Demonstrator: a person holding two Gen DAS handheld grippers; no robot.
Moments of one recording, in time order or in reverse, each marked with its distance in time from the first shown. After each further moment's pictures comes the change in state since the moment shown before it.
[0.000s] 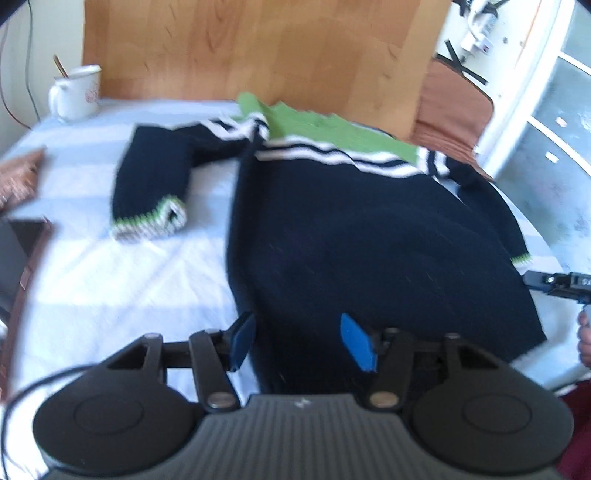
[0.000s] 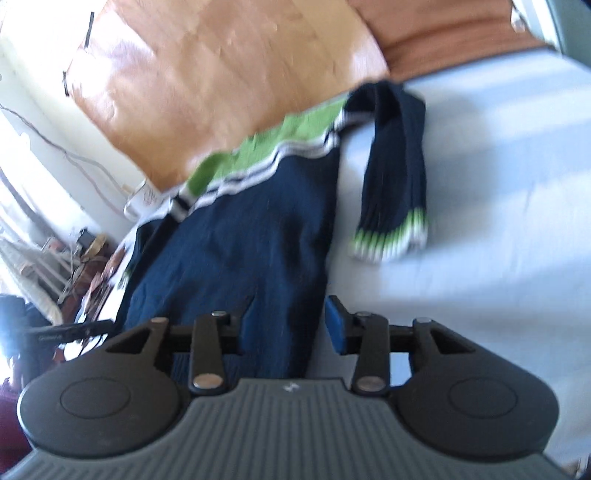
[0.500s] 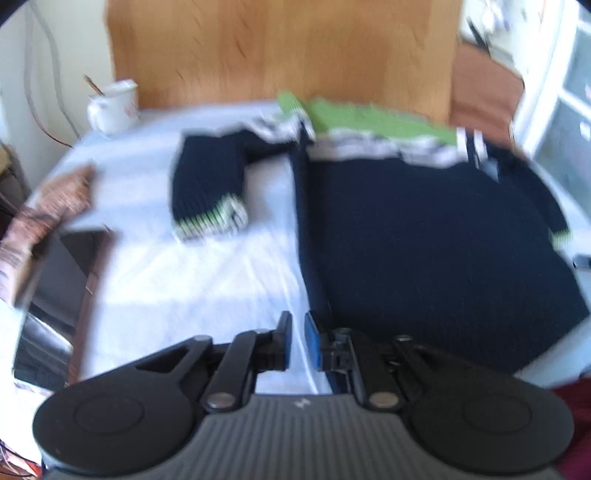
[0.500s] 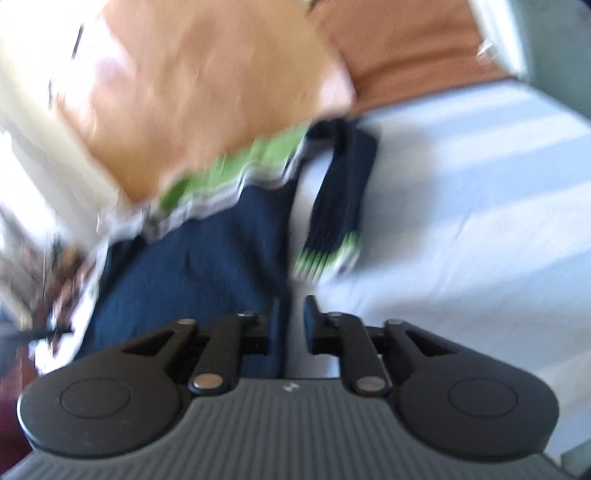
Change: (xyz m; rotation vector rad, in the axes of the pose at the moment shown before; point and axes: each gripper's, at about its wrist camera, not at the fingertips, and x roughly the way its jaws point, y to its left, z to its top) left arm -0.023 0.012 0.008 0.035 -0.035 0.182; right arm -0.037 -0.023 0.016 -0.013 -0.167 -0.120
